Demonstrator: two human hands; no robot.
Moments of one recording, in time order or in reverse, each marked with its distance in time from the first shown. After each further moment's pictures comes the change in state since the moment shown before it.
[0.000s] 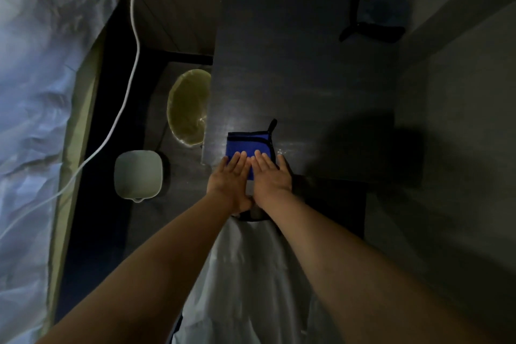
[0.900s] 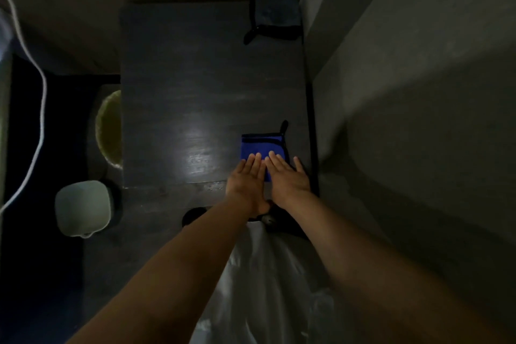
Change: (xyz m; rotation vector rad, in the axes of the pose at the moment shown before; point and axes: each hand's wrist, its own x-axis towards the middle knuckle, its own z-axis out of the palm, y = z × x) left_hand 0.042 0.172 -0.071 0.061 0.074 0.192; right_hand -0.044 0.181 0.063 0.234 0.052 0.179
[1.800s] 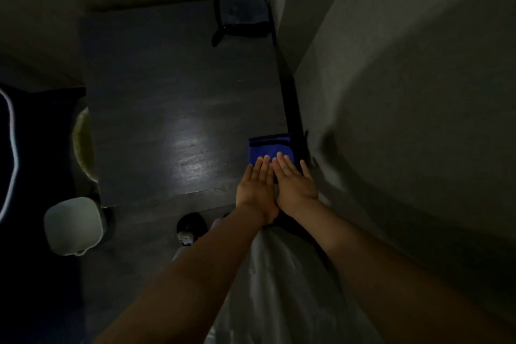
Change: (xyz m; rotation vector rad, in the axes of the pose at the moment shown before) left_hand 0.021 0.055 -0.009 -0.027 0.042 0.037; right_hand -0.009 0.047 0.019 0.101 0.080 0.075
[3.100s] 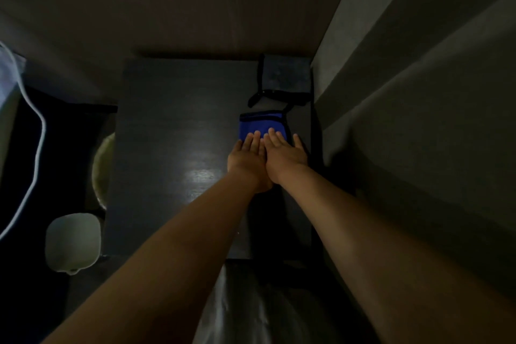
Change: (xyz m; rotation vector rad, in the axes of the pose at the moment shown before) left_hand 0.099 -0.124 -0.142 -0.086 -0.057 -0.216; right_hand 0.151 -0.041 -0.173 -0.189 -0.029 -0.121
